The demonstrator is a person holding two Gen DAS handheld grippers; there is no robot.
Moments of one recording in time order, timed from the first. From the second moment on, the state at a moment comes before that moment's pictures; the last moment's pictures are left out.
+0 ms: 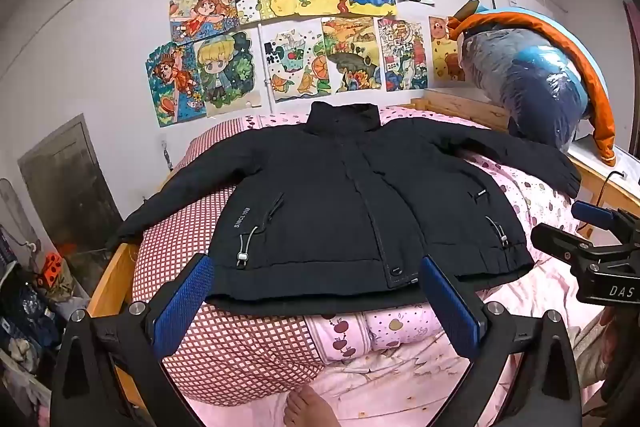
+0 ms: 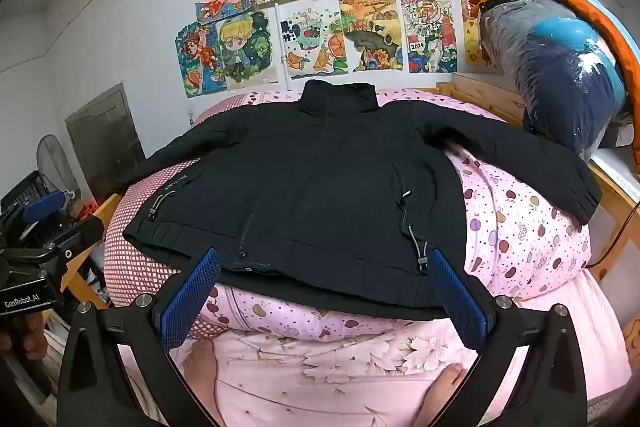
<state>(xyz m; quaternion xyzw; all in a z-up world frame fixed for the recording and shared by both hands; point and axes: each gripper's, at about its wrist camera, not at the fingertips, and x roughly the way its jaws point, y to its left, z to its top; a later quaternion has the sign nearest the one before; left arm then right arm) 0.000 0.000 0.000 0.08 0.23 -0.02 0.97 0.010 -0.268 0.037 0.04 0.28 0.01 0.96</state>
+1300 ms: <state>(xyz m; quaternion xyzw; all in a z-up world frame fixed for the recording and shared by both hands) 0.041 0.006 0.034 0.04 0.26 0.00 0.96 0.021 -0.268 0.091 0.02 0.29 -0.01 0.96</state>
